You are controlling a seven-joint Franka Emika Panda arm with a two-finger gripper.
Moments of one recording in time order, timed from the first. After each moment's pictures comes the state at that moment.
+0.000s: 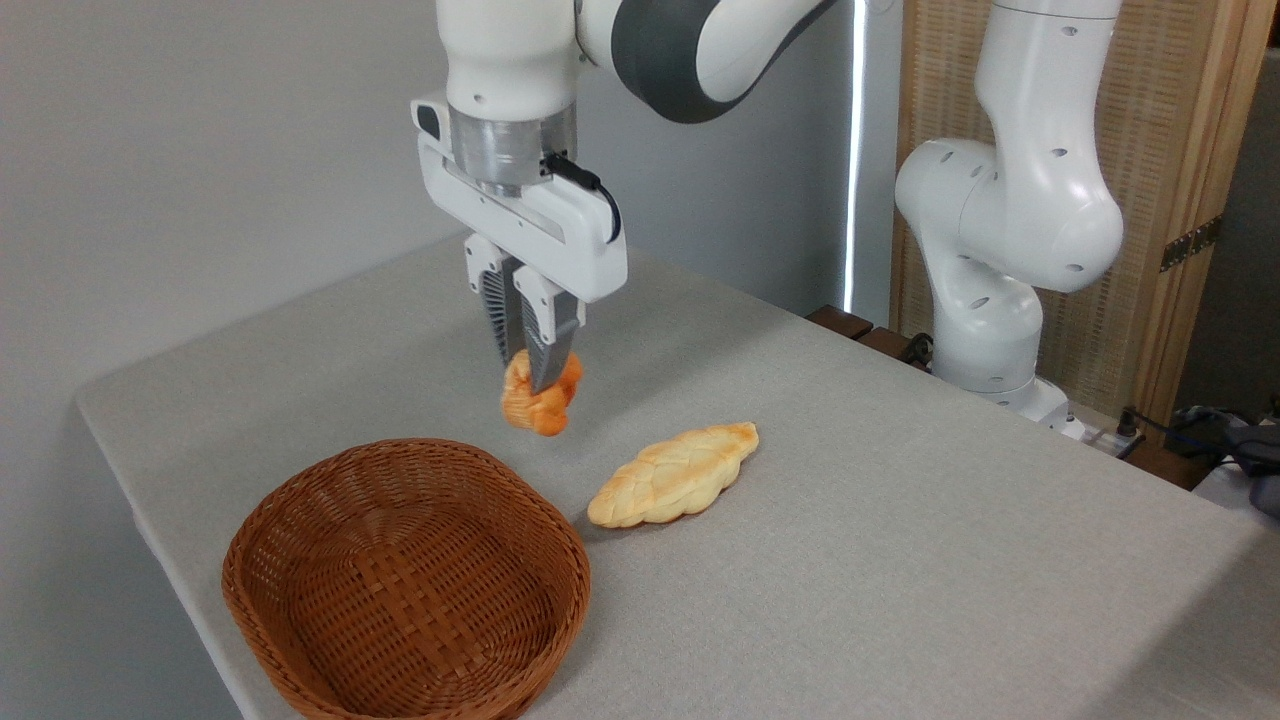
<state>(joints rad) -0.20 -0.20 0.06 -2.05 -0.19 1.95 0.60</state>
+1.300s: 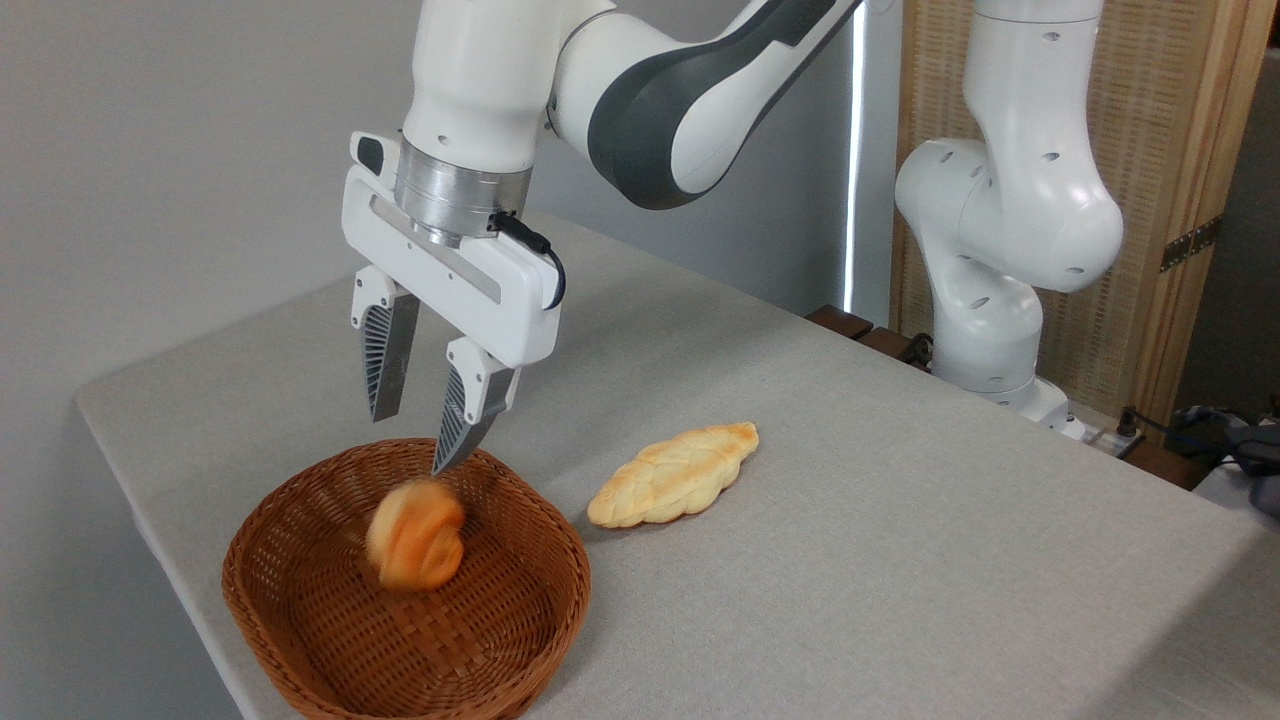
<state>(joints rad) -0.20 -0.08 0.07 -2.05 -0.24 2.32 0.60</state>
